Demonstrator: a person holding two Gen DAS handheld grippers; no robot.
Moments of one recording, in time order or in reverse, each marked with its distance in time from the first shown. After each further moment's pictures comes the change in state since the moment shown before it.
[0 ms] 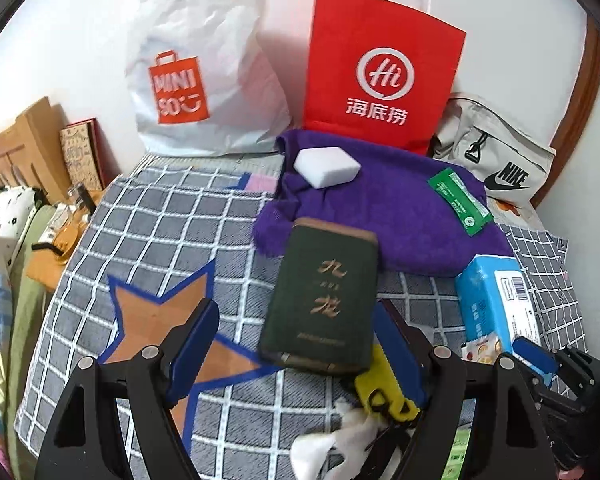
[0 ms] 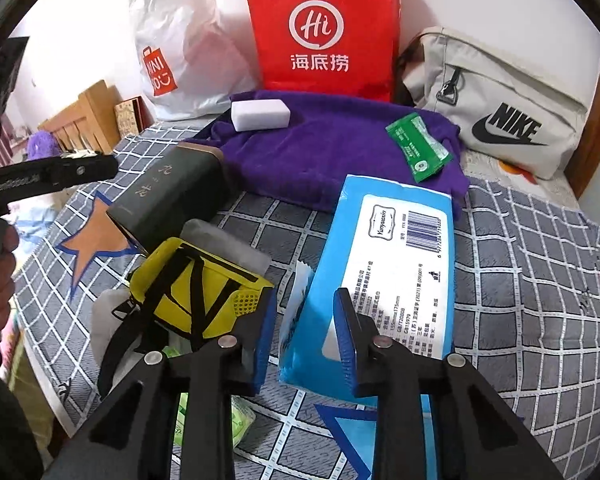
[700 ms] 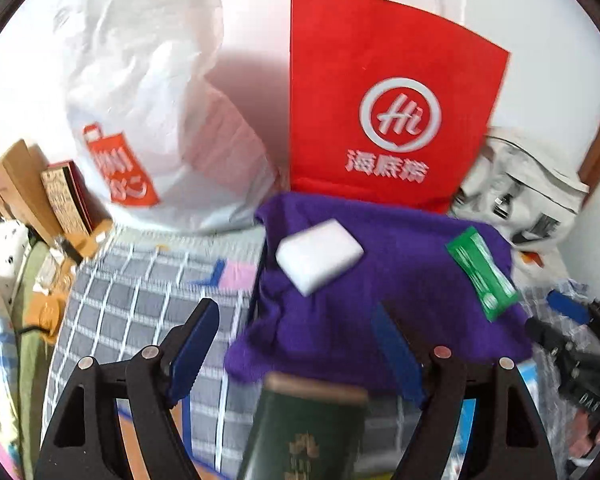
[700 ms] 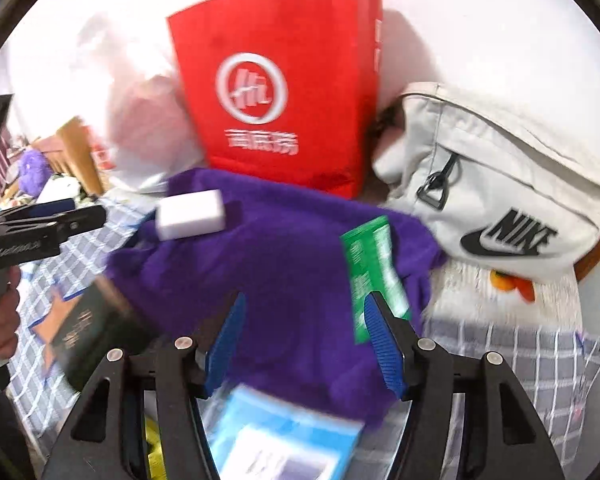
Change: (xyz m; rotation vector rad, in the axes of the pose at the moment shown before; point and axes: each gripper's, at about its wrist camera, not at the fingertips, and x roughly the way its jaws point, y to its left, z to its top) left arm 0.057 -0.040 0.112 0.034 0.021 0.033; right arm 0.036 -0.067 0.129 -0.003 -0.039 0.050
